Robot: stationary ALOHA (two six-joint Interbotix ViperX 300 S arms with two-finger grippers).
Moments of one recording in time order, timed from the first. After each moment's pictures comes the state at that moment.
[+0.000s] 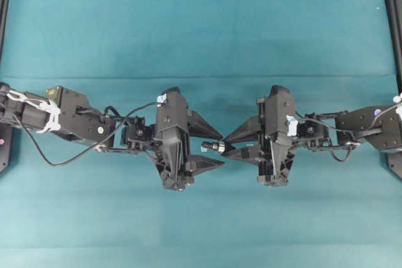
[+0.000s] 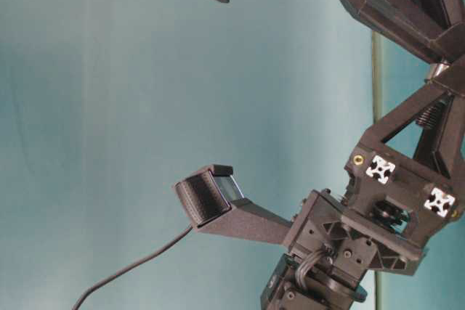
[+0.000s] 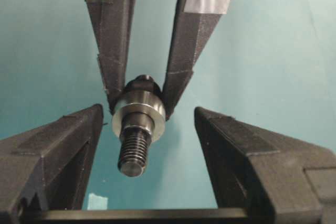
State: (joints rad) left arm -0.05 0.24 0.64 0.02 -0.47 -0.23; right arm 0.04 0.04 0.95 0.03 -0.51 0.13
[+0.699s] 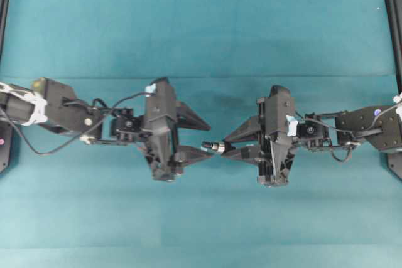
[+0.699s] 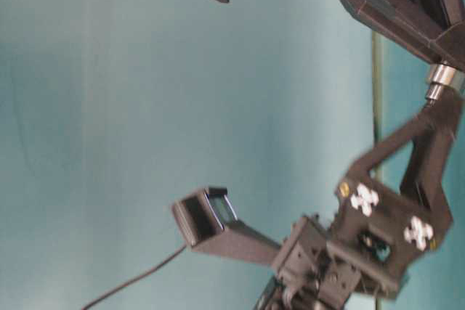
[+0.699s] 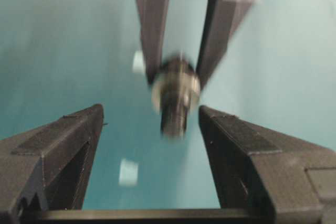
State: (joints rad) left arm -0.01 0.15 0.73 0.02 -0.41 -0.22; right arm 0.04 0.04 0.95 0.03 -0.51 0.13
